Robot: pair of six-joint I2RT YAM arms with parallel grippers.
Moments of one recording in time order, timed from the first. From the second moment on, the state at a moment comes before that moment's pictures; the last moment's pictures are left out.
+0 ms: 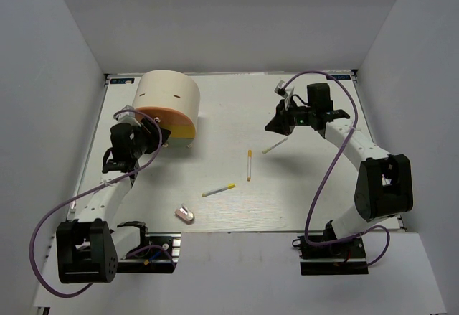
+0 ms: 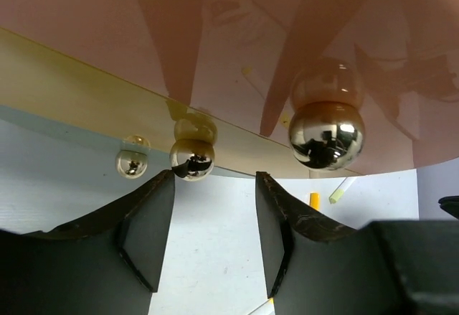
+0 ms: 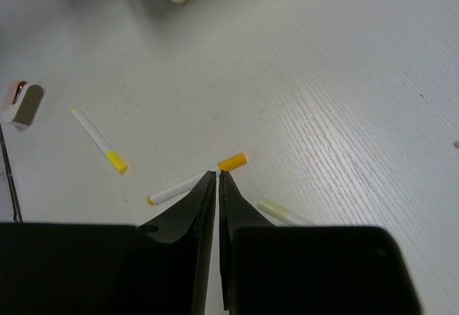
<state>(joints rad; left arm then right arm) 0.02 1.08 0.56 0.10 0.27 -0.64 0.24 1.56 1.12 -0.27 -0.89 -0.33</state>
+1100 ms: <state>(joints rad) 0.02 1.14 0.54 0.19 0.23 -0.58 0.21 1.56 1.11 -0.30 -0.91 -0.33</state>
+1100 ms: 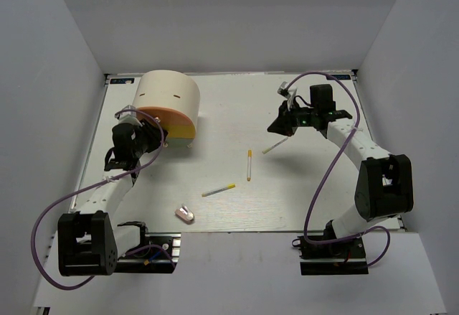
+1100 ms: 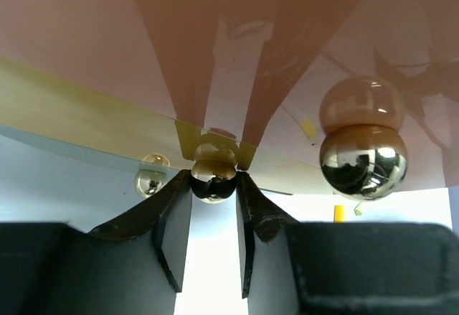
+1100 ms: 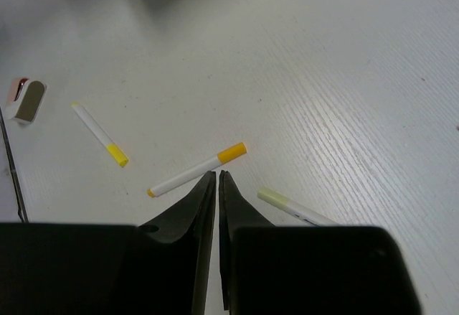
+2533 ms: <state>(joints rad) 0.02 0.65 0.45 -0.17 0.22 -0.58 0.21 1.81 1.31 -0.74 -0.74 -1.23</state>
